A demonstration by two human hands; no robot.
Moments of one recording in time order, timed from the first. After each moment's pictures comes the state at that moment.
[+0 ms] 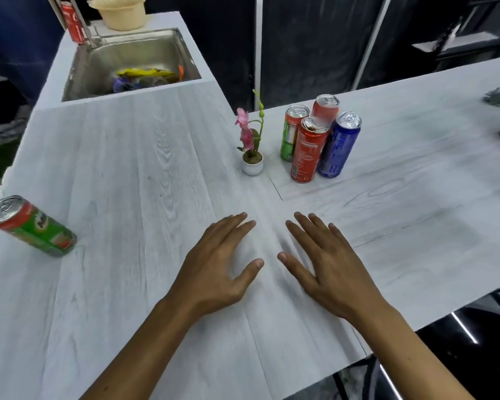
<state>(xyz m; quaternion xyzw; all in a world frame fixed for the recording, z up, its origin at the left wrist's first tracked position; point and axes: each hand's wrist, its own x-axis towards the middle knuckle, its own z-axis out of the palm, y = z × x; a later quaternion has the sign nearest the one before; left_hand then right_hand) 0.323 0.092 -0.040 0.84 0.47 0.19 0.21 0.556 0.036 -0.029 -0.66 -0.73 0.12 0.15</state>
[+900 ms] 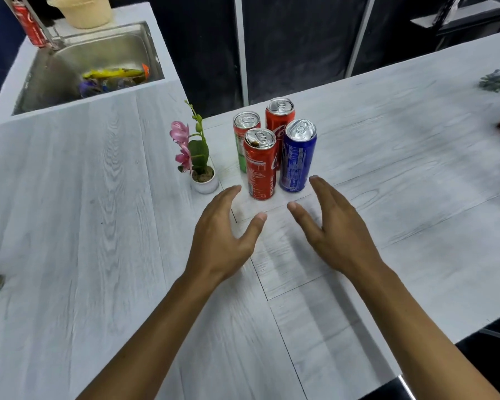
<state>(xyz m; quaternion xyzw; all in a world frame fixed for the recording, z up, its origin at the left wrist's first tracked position) 0.471 0.177 -0.047 0.72 0.59 0.29 0.25 0.677 0.133 -0.035 -0.72 -0.63 0.13 0.27</state>
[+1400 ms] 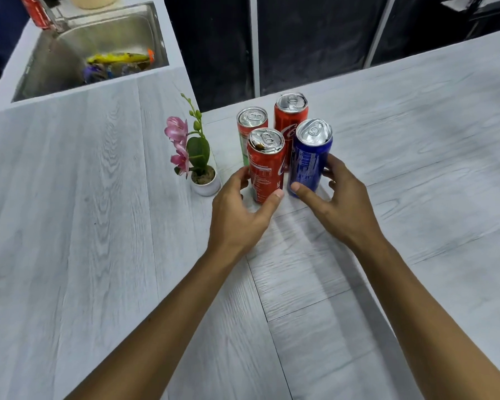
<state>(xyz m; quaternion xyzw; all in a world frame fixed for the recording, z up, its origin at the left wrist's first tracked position) 0.509 0.226 -0.054 0.64 0.58 0.37 0.34 0.700 0.206 -0.053 -0.68 -0.57 0.24 0.39</state>
